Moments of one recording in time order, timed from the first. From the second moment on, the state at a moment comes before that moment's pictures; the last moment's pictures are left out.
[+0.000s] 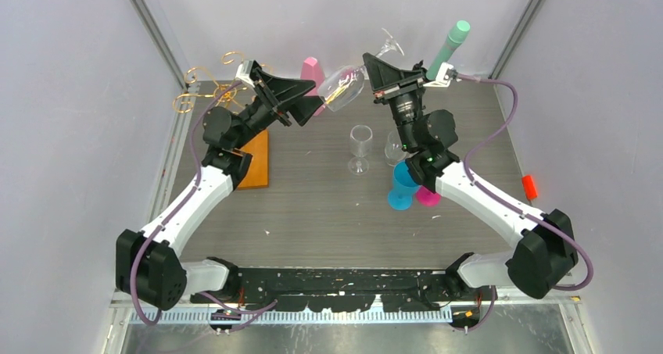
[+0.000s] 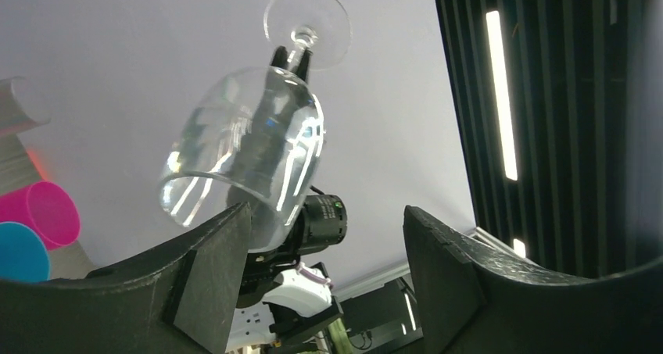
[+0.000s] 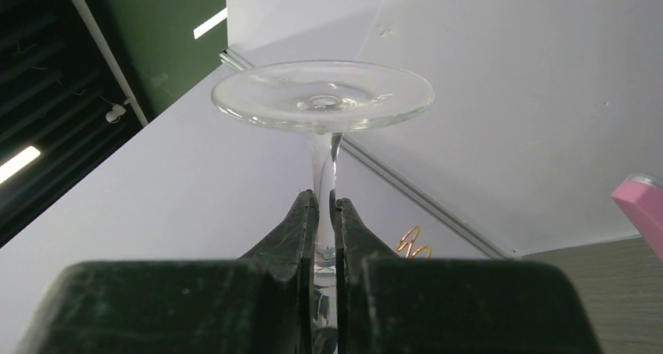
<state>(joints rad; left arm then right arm) -0.37 1.25 1.00 0.72 0.59 -1.71 0.63 1.31 1.05 0.83 0.27 1.01</state>
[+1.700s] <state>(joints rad) -0.42 1.36 1.04 0.90 0.56 -1.78 0.62 1.40 1.04 0.99 0.24 1.18</state>
